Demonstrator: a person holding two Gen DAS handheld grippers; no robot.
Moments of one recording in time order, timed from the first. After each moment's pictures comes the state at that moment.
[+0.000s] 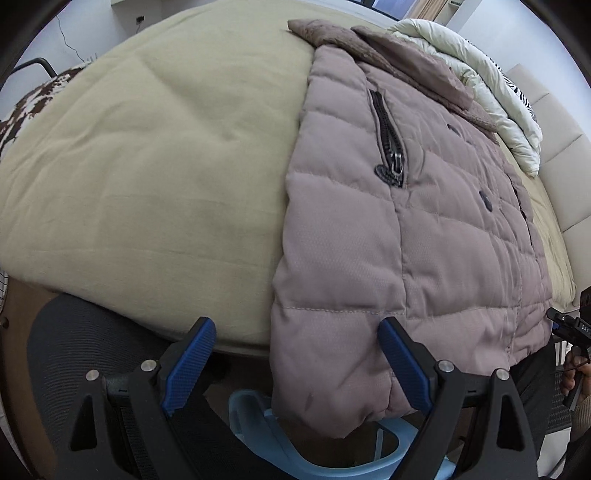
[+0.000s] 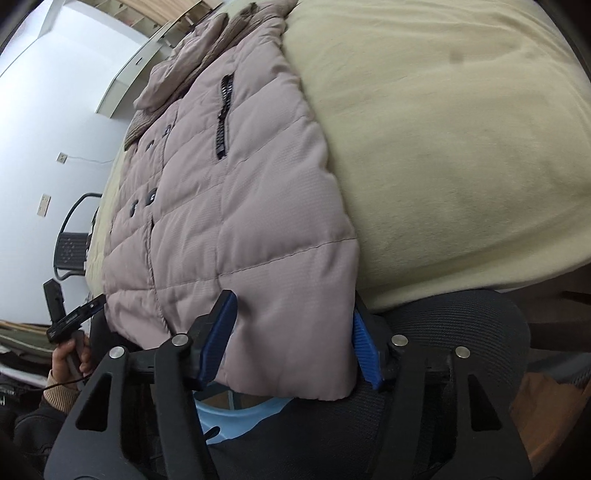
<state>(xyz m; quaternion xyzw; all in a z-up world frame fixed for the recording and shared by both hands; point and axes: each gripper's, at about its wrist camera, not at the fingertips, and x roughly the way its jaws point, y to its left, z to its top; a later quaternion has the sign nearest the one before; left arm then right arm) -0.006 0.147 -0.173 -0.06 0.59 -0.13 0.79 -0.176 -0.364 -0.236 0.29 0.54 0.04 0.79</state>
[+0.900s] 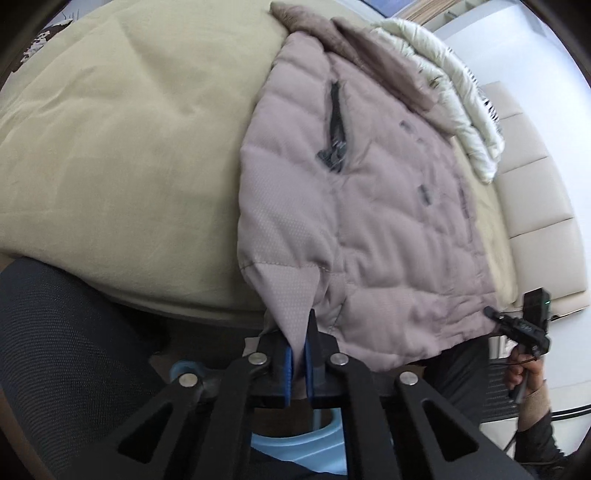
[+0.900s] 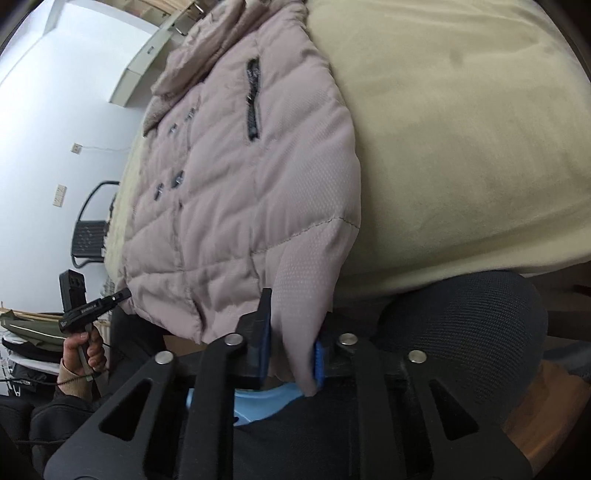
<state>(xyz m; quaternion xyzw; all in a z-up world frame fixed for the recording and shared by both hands) -0.016 0.153 -0.146 -0.16 0.61 -0.22 0.75 -0.172 -0.346 -0.225 0.32 0.54 0.08 0.77</state>
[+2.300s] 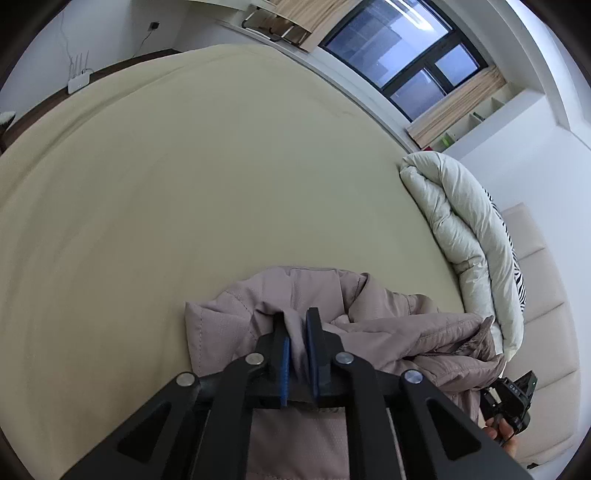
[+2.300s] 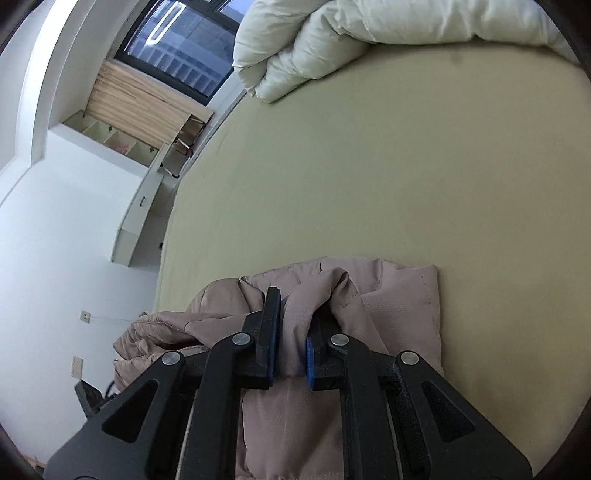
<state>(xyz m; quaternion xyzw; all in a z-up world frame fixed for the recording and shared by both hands) 0.448 0.085 -0.117 -0.26 0.48 -0.14 0.83 0.342 -0.474 -0.168 0.44 0.34 -0.02 0.83</state>
